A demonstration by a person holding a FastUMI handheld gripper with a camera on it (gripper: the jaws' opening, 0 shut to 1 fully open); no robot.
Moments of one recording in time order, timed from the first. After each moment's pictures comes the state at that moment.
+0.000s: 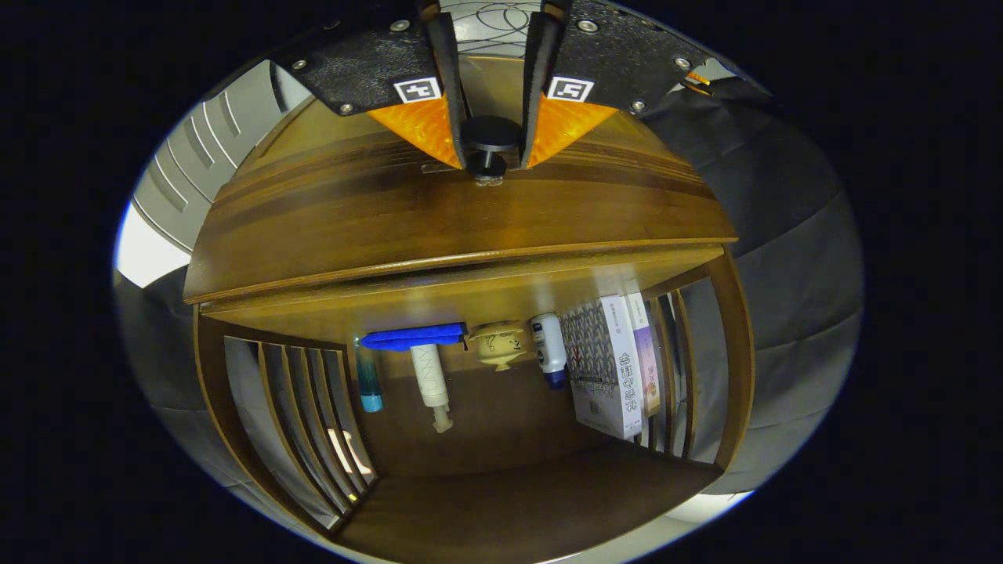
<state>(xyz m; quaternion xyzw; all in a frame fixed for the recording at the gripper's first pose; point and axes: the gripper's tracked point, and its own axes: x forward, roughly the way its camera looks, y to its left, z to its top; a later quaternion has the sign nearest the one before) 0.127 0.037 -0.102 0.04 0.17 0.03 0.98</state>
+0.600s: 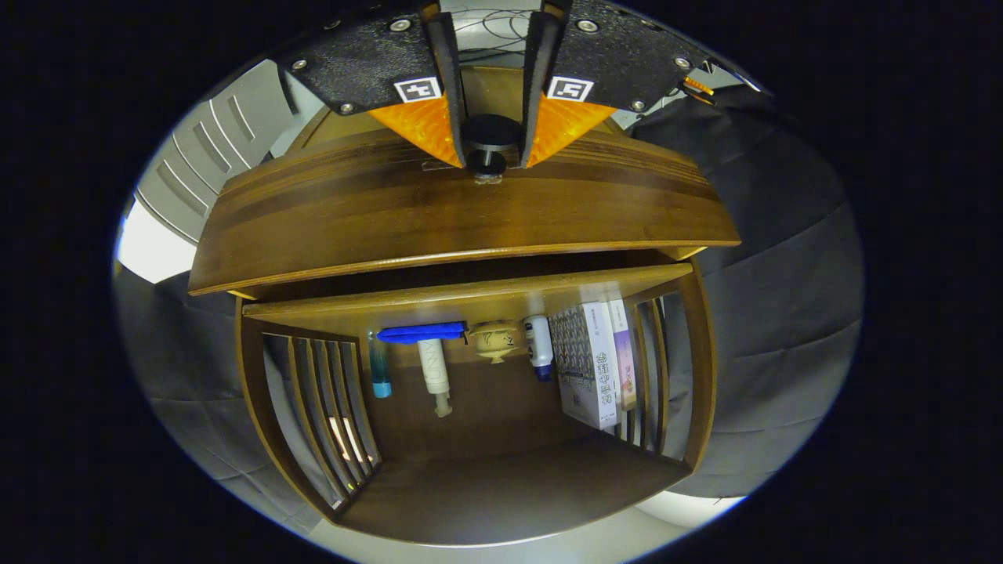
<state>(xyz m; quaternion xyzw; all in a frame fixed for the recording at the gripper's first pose) 0.065 0.040 -0.100 0.03 0.16 0.03 0.99</state>
